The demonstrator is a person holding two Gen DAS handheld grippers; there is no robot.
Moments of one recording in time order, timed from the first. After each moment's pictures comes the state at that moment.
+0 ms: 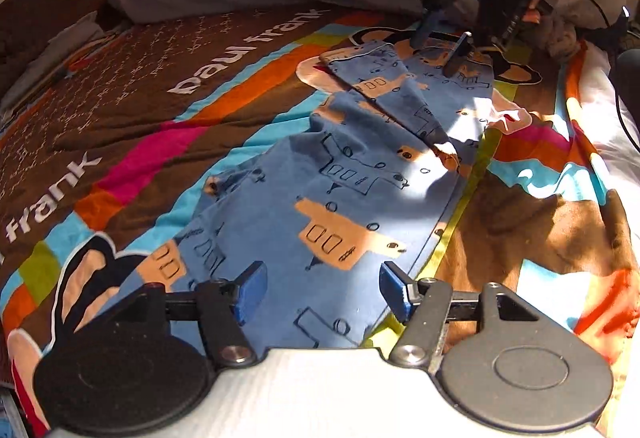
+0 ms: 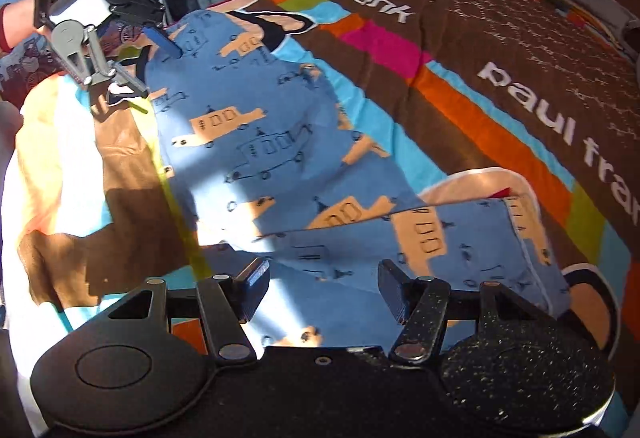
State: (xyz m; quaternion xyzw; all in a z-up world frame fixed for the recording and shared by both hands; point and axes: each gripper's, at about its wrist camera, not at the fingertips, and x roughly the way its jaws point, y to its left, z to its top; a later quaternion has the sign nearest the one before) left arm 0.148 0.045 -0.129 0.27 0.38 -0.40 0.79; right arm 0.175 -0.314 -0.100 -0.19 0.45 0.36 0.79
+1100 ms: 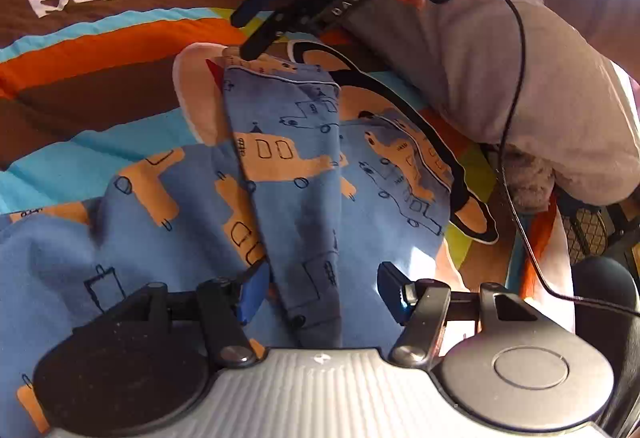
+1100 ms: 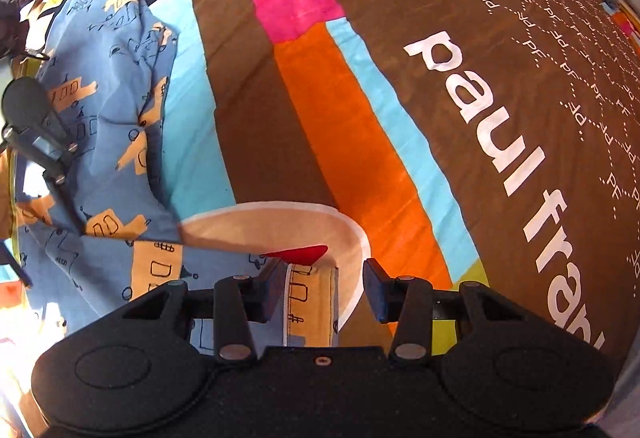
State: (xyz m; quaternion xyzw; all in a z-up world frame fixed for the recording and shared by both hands) left arm 0.238 -0.106 -0.198 -0.02 0.51 -0.47 0.72; right arm 0.375 -0.321 -0.137 -0.32 0.51 0.42 0.68
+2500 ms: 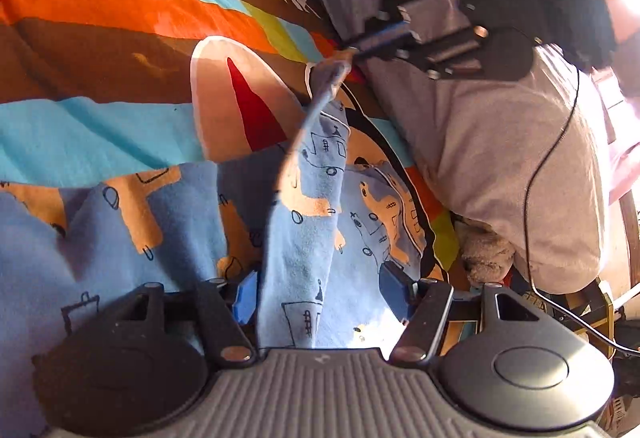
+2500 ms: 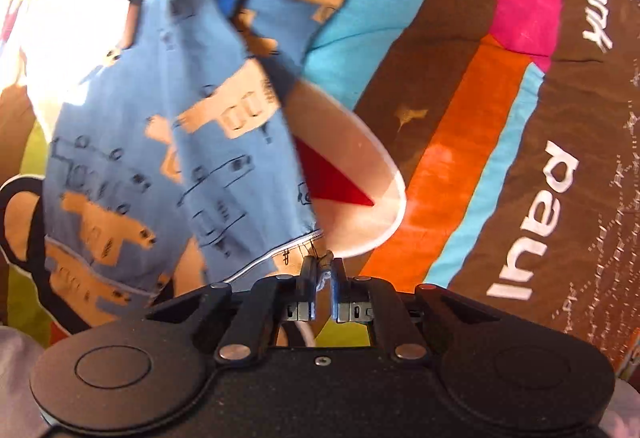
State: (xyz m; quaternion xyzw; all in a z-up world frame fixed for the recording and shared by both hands) left arm 0.270 -0.100 -0.223 -0.17 0.53 -0.48 0.68; right arm 0.307 -0.302 -0.110 -0.65 0.37 0.52 0.41
